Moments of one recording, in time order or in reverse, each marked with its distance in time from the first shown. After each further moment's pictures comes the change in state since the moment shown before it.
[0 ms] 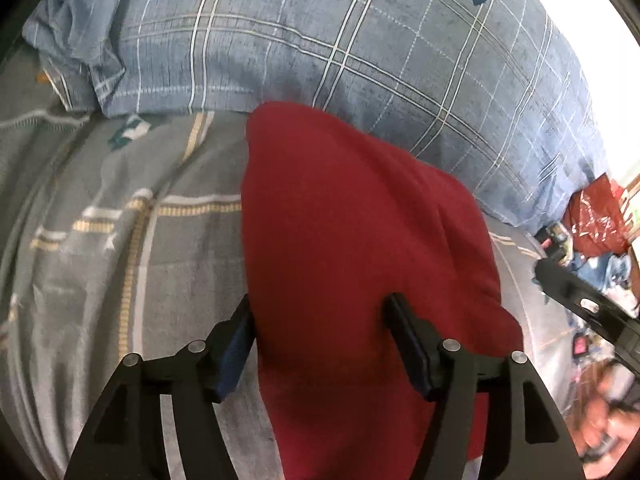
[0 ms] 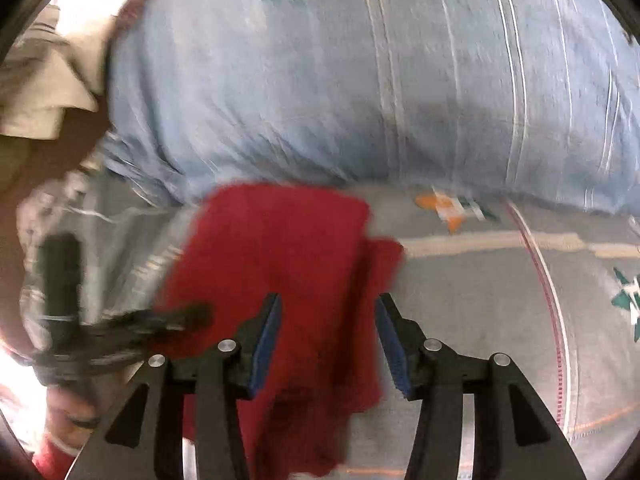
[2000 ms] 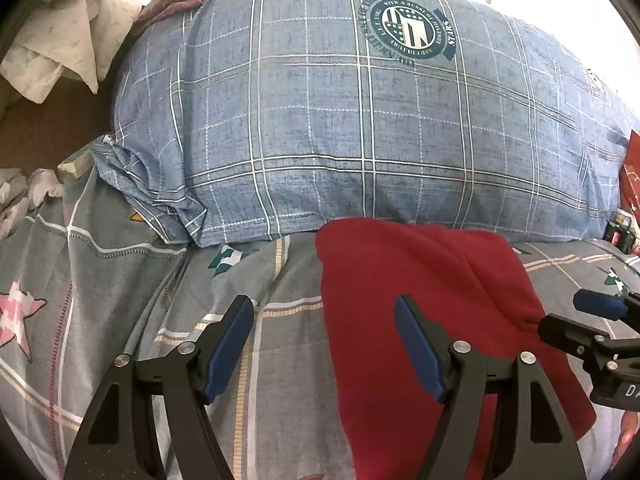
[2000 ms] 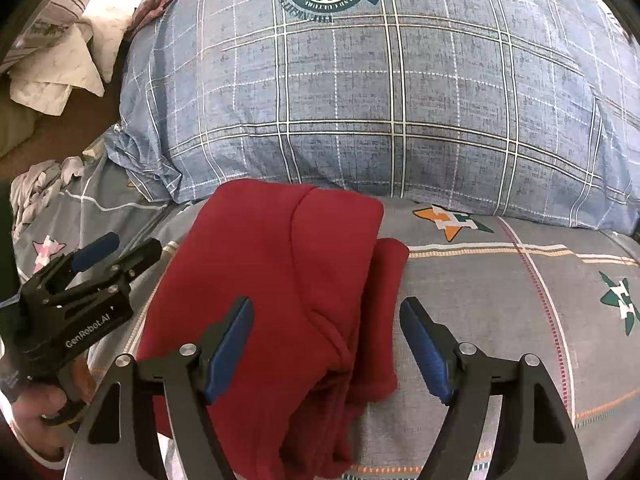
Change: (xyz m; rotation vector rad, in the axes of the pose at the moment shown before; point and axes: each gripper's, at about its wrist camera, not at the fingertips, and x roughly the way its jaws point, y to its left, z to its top) left arm -0.078 -0.054 -0.063 0.239 -0.387 0.352; right arm 0.005 0.013 -0.032 -0.068 -0.092 -0.118
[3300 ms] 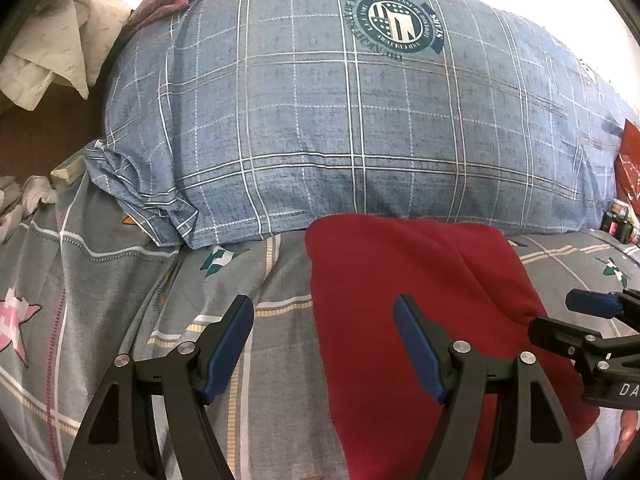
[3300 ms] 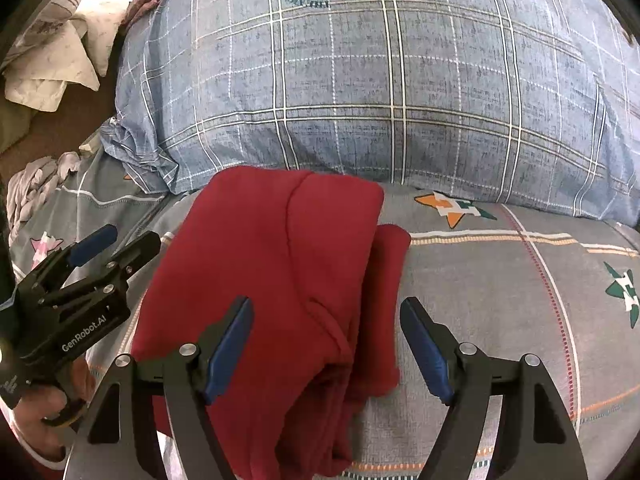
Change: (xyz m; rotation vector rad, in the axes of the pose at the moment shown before) left arm 0.005 -0.006 -0.003 0.031 0.007 -0.018; right arm 0.008 -0.002 -0.003 0.014 0.040 0.006
